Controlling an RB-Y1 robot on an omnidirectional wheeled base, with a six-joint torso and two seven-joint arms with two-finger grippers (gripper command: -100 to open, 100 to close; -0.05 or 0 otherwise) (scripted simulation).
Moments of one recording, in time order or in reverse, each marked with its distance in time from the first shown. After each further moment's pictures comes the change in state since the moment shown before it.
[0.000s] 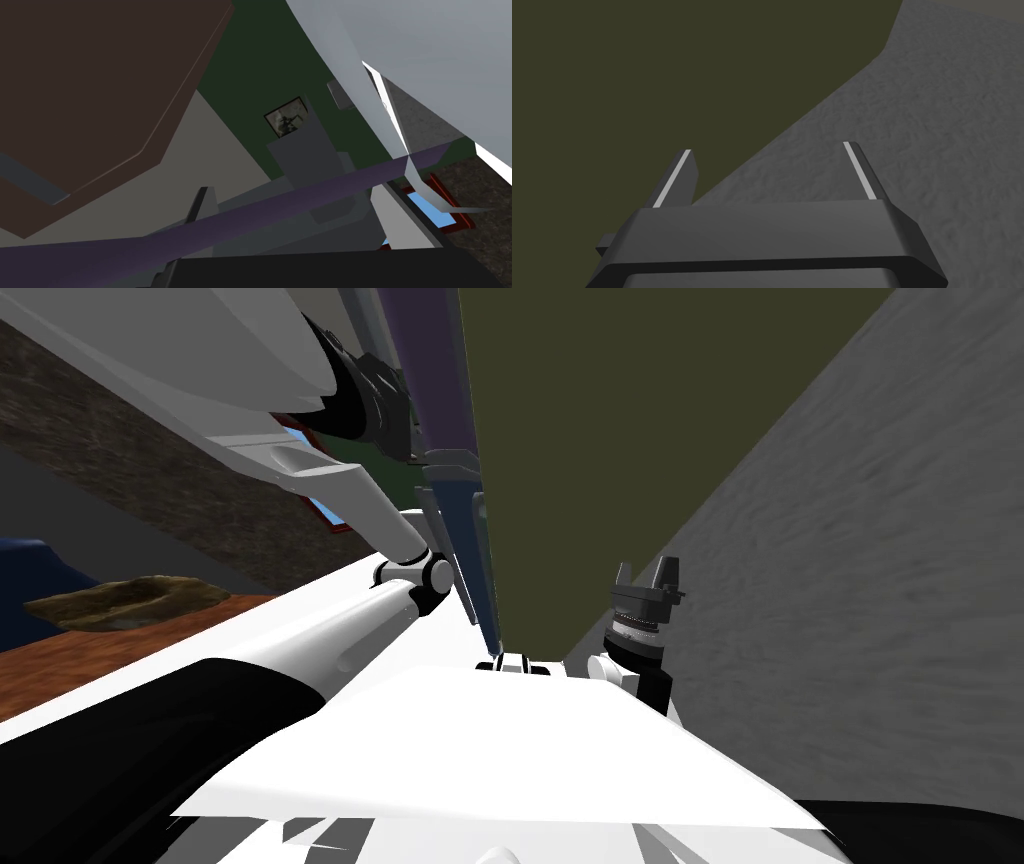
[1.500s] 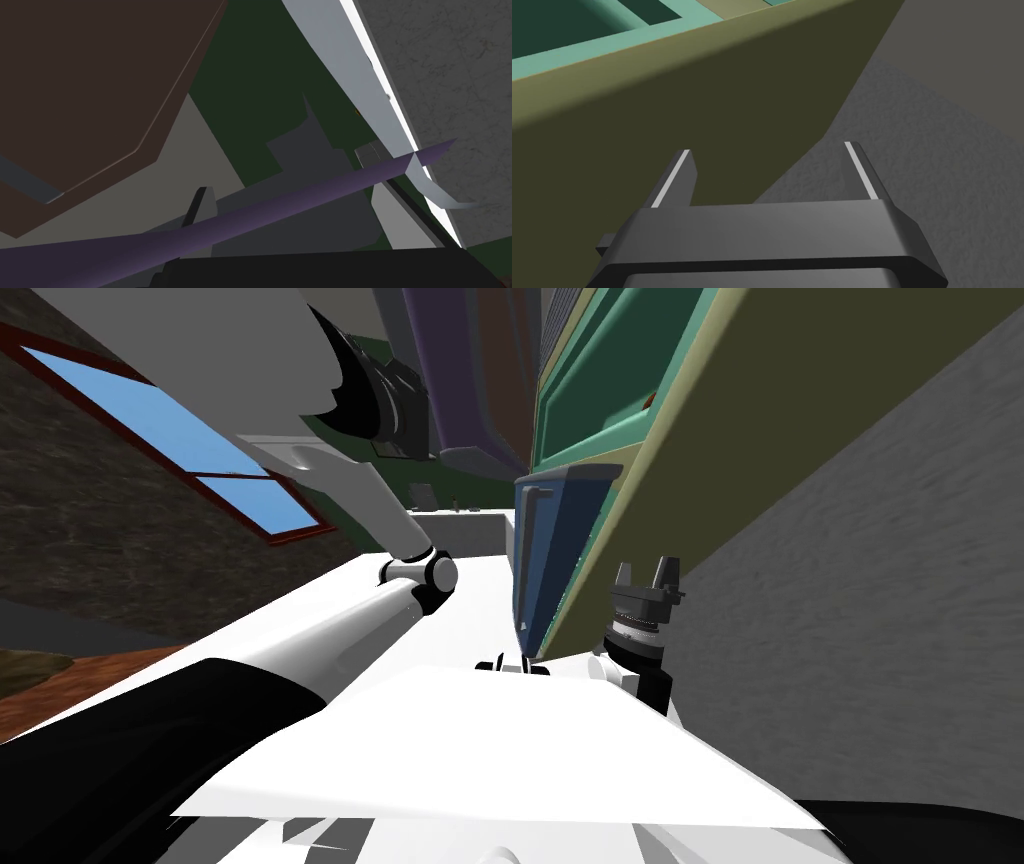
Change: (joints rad) left arm -0.030 -0.039 0.047 0.083 0.133 -0.052 -0.016; right arm 0.000 0.000 0.000 0.000 0.000 0.000 0.000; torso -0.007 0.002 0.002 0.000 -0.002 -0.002
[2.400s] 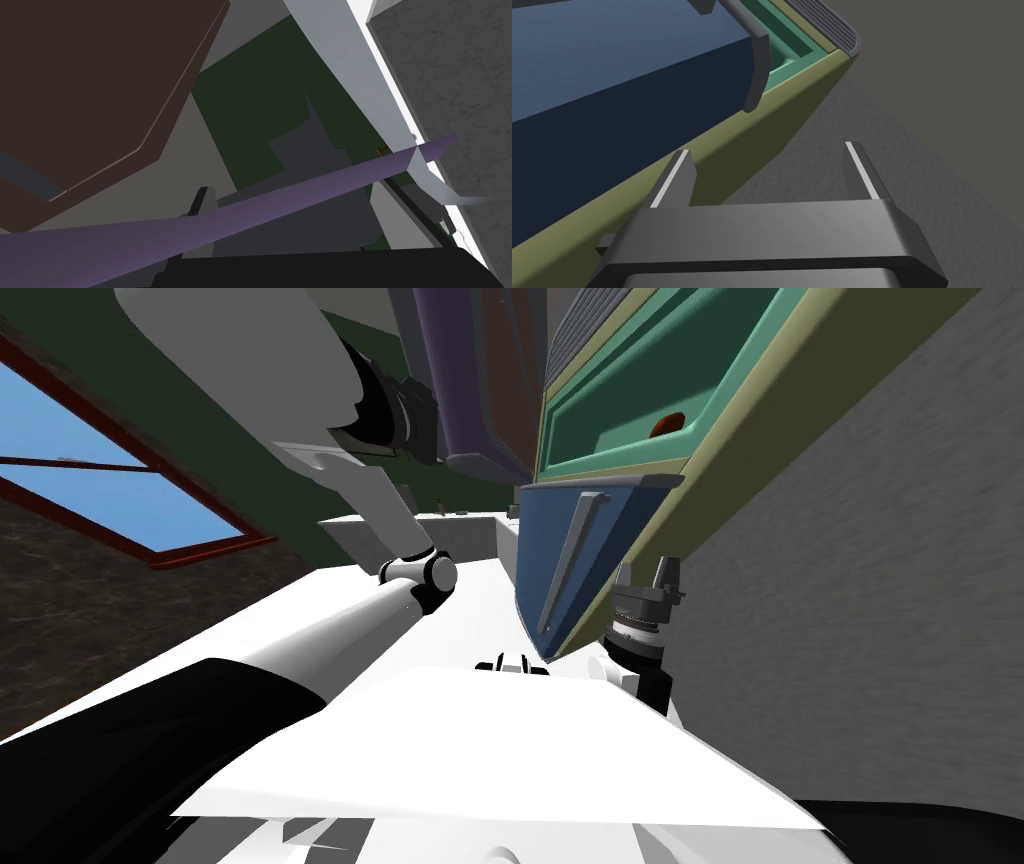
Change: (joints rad) left arm 0.001 0.001 0.030 0.110 0.057 -0.086 -0.033; right arm 0.000 0.000 0.000 0.000 0.000 0.000 0.000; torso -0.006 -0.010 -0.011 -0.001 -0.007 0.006
